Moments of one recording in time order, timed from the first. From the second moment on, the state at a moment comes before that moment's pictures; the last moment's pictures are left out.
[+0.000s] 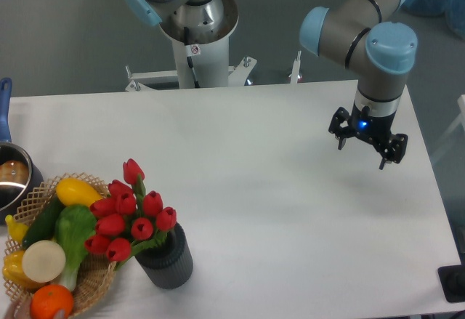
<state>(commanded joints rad) 2.79 -1.93 -1.66 -0.93 1.51 1.44</state>
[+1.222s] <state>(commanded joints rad) 2.63 -1.92 -1.75 -0.85 1.21 1.23</state>
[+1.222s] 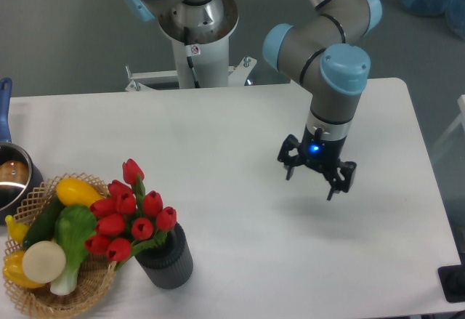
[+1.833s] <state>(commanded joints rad) 2.60 -1.80 -1.81 -0.85 1.02 1.20</state>
